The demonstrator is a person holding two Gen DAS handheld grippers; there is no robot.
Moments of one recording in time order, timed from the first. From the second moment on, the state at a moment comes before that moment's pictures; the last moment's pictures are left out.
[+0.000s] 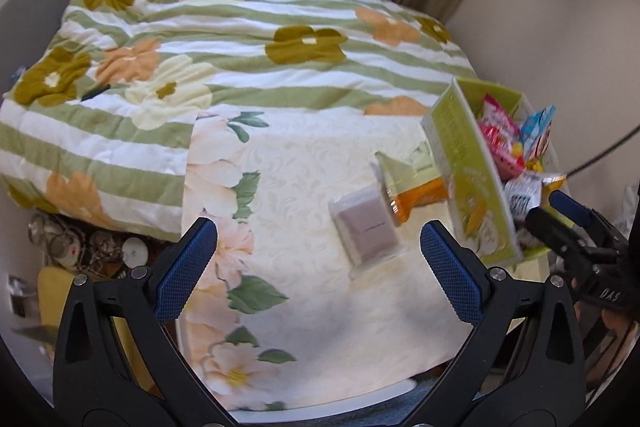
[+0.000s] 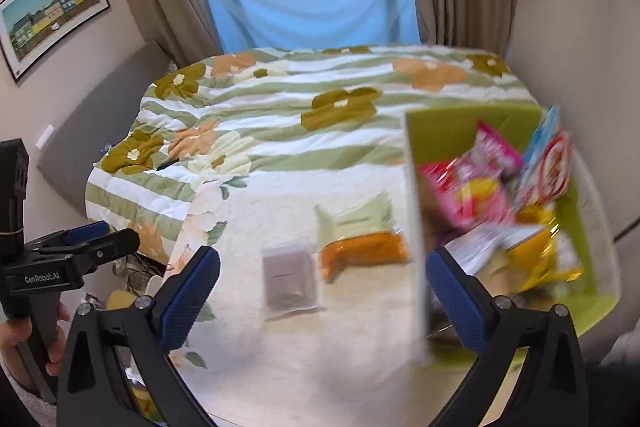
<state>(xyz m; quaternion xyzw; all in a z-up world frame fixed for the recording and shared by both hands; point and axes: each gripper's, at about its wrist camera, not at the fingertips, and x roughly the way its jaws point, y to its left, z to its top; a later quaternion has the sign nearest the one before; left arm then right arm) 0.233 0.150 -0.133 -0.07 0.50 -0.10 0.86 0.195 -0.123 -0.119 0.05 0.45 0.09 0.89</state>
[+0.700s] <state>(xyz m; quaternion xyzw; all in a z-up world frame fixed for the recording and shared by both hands) 0.306 0.079 -0.269 -0.05 0.61 -0.19 0.77 0.159 -0.085 -0.239 0.05 0.46 0.00 0.89</state>
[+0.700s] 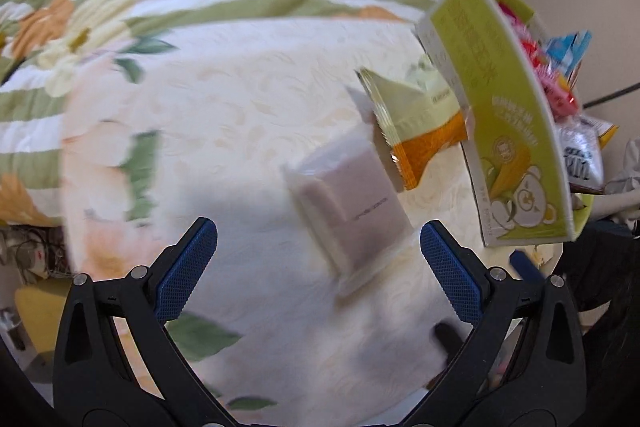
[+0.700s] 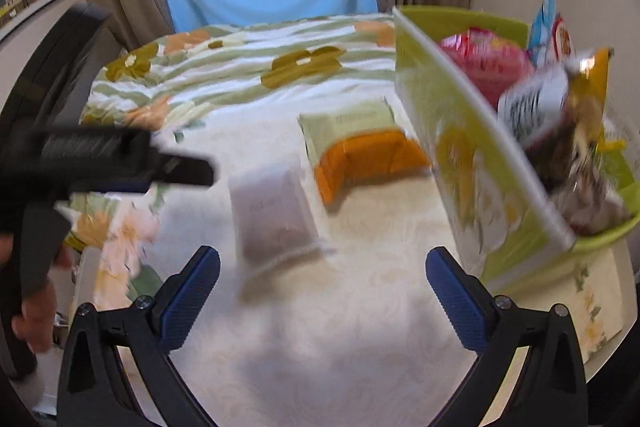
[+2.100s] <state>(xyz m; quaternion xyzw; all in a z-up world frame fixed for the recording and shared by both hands) 0.359 0.098 -0.313 0.02 0.65 -0.13 0.75 0.276 -0.113 -0.272 0.28 0.43 -0.16 0.84</state>
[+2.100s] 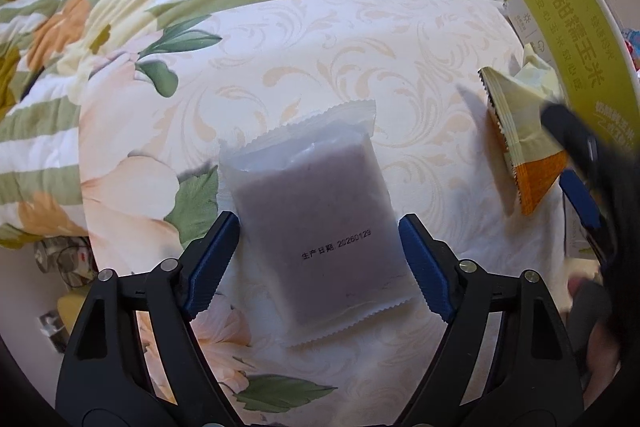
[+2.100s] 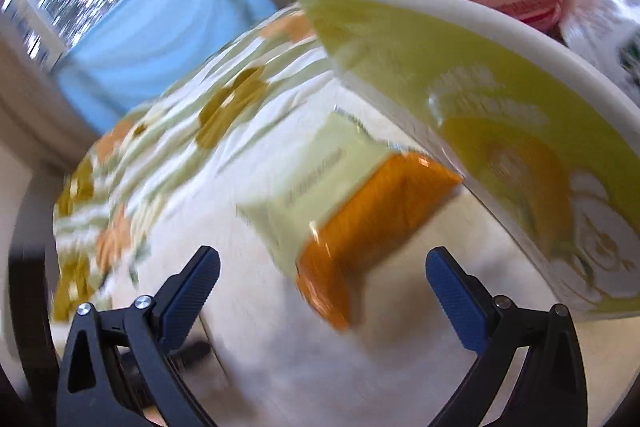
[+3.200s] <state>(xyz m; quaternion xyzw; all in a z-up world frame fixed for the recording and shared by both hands) 0.344 0.101 -0.306 -0.03 0.62 -0.12 0.77 0.286 -0.082 -0.278 0.12 0.50 -0.06 0.85</state>
